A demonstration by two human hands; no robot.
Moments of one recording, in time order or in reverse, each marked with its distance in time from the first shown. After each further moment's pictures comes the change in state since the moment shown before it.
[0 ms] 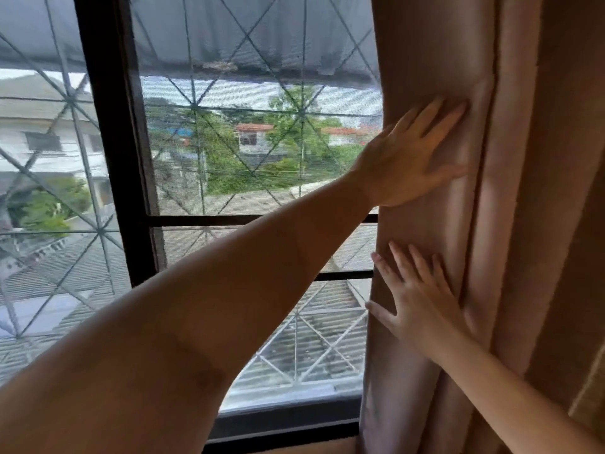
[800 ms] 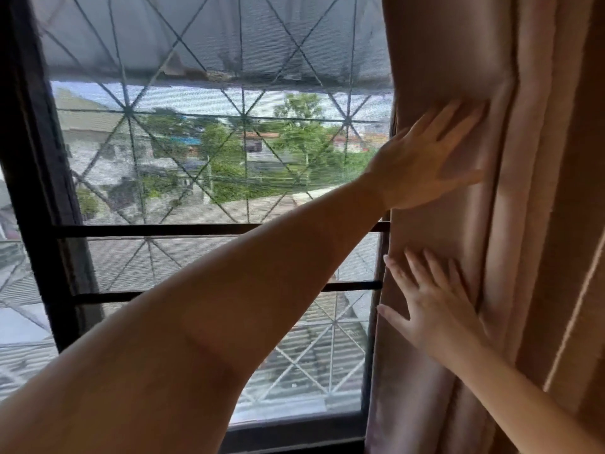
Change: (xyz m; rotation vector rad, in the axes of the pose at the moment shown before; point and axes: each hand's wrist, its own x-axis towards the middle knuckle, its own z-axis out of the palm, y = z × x) left_hand 0.092 0.074 0.108 0.044 0.018 0.058; right_hand -0.005 0.149 0.028 -0.018 0.008 0.023
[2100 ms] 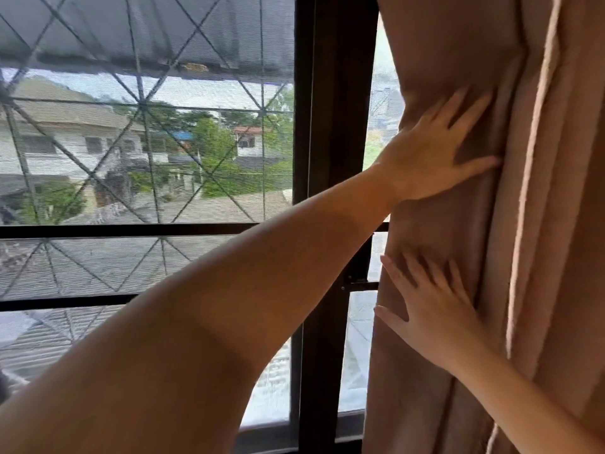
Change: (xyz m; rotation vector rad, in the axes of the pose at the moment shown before) left_hand 0.120 0.114 0.094 -0.252 -0.155 -0.116; right_hand -0.016 0.175 0.016 -0.009 -0.075 0.021
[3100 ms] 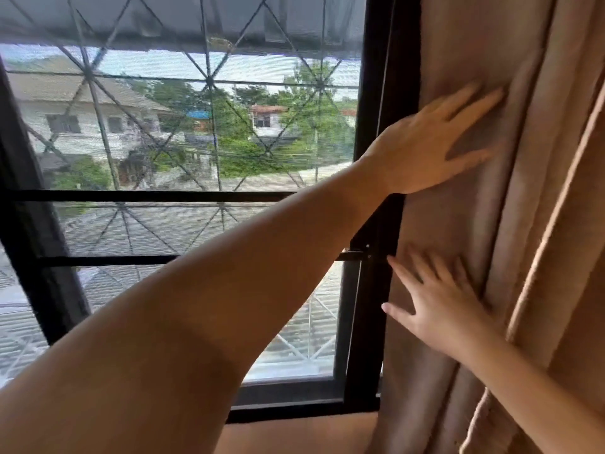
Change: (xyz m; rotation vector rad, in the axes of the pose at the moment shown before) left_hand -0.101 -0.043 -0.068 0.086 -0.020 0.061; right_hand -0.026 -0.090 -0.003 0.050 -0.210 -0.041
